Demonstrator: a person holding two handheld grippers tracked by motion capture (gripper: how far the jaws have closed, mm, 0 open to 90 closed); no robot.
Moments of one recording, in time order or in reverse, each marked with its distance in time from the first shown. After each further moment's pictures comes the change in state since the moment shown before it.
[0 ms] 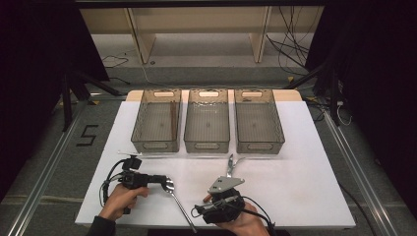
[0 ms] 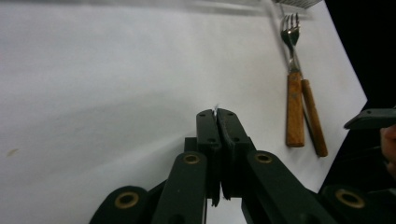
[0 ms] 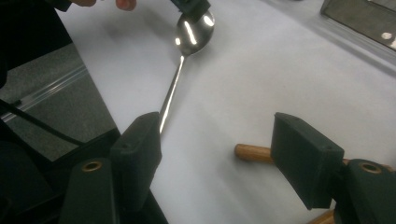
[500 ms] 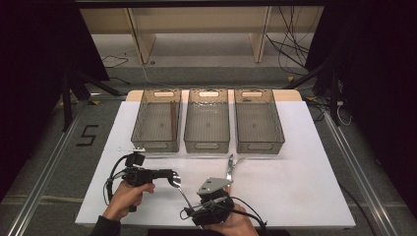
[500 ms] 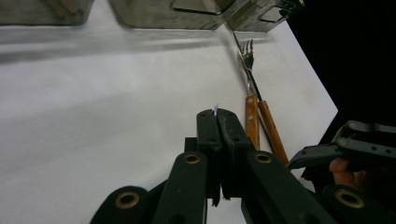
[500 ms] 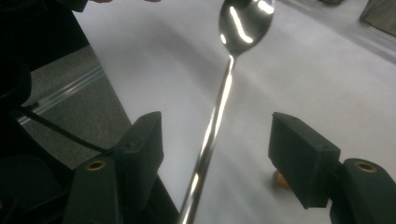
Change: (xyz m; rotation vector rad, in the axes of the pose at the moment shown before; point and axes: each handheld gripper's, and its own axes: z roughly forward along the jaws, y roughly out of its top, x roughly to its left) left arm -0.037 0.009 -0.002 -0.081 -0.047 0.071; right arm 0.017 0.012 0.016 0.003 0.044 0.007
